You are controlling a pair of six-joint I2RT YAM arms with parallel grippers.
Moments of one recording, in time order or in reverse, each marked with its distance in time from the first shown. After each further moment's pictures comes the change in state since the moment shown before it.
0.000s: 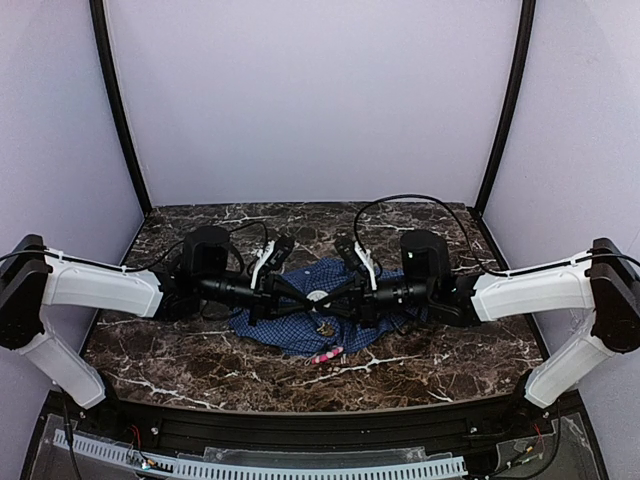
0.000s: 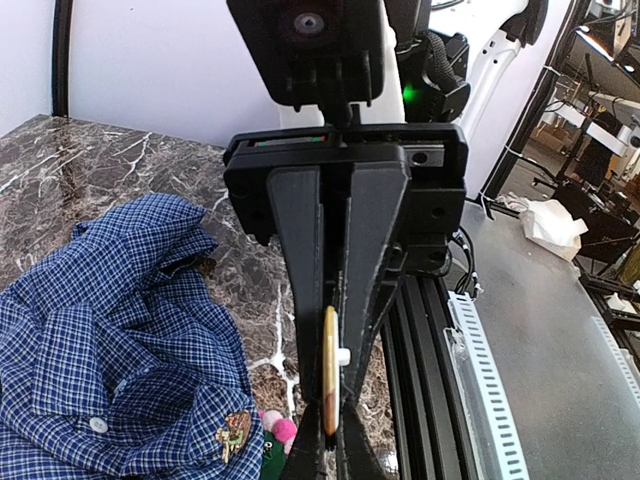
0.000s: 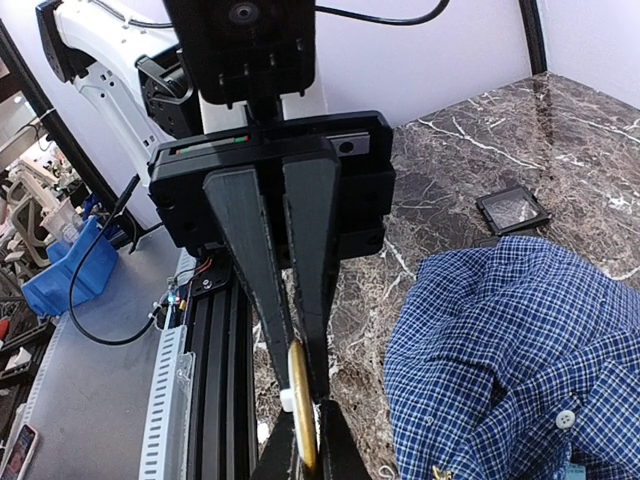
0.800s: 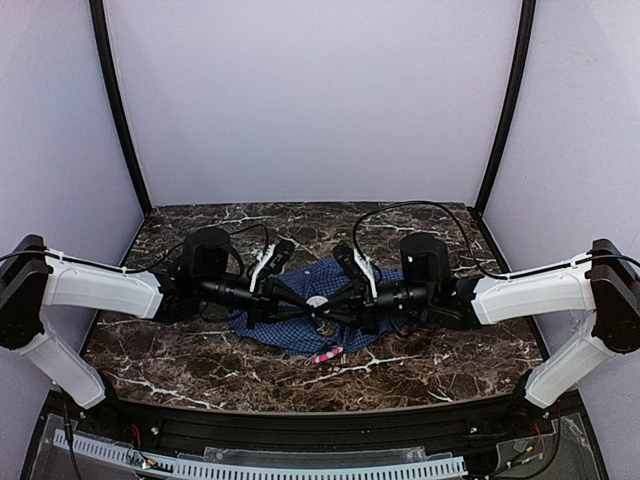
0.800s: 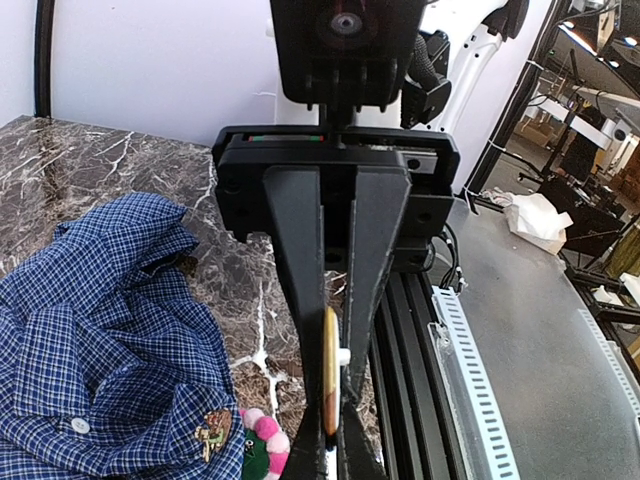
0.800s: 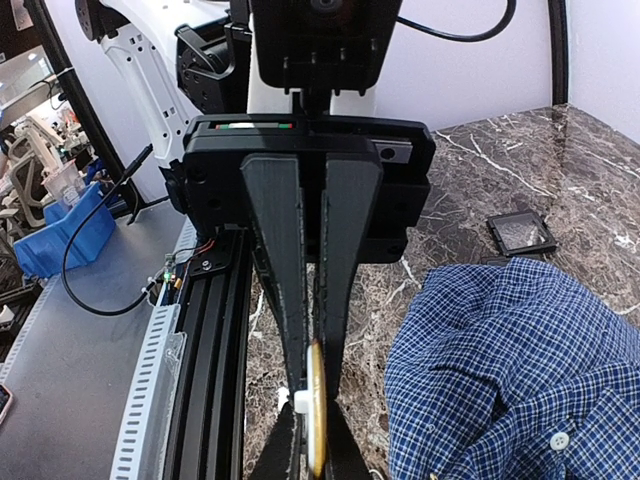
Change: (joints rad) left arm -0.003 0.000 -0.006 0.006 0.038 -0.004; right arm 0.017 -0.003 -0.014 0.021 -0.027 -0.121
